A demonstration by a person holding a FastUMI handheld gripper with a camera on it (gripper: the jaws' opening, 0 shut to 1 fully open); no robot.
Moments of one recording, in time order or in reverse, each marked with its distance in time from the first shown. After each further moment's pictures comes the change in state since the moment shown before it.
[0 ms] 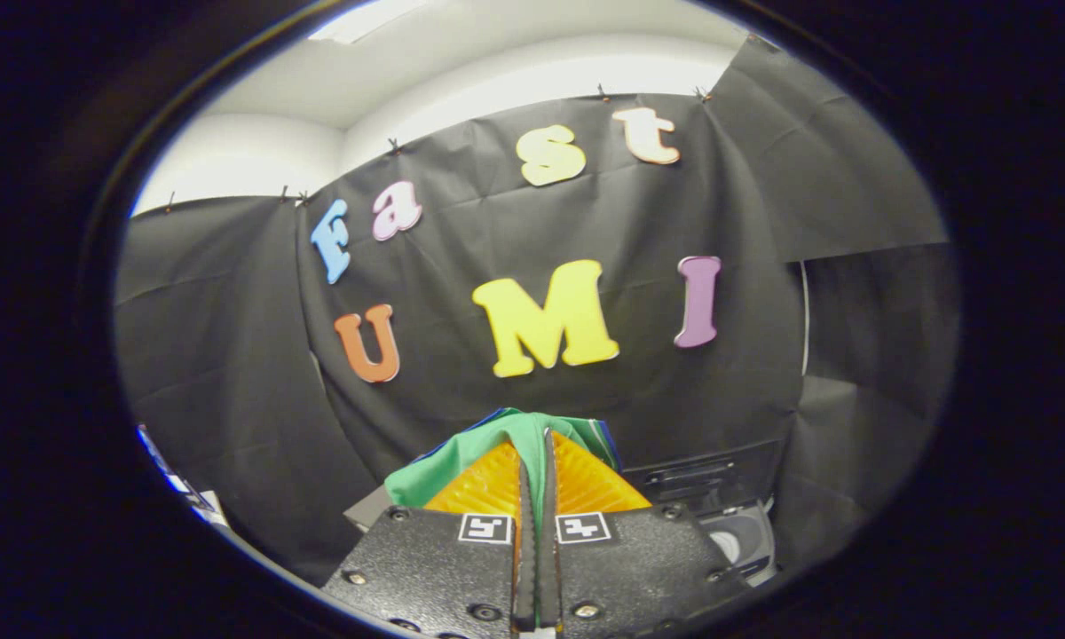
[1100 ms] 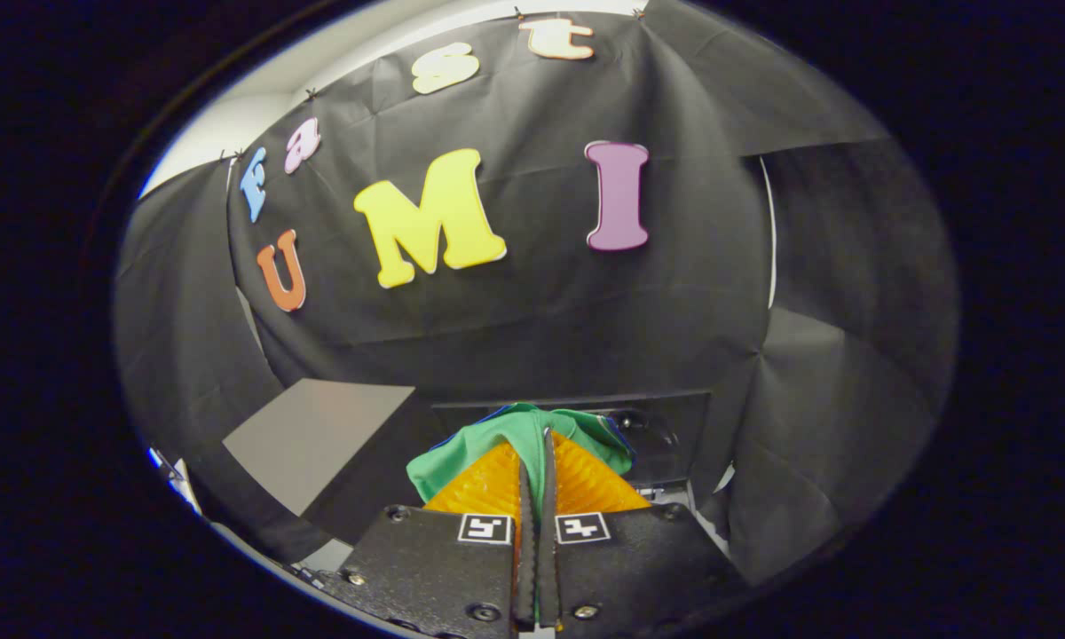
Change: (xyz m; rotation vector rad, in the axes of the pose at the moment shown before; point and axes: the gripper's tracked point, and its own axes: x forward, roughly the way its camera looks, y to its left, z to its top) arm 0.119 -0.236 -0.141 0.006 0.297 -0.048
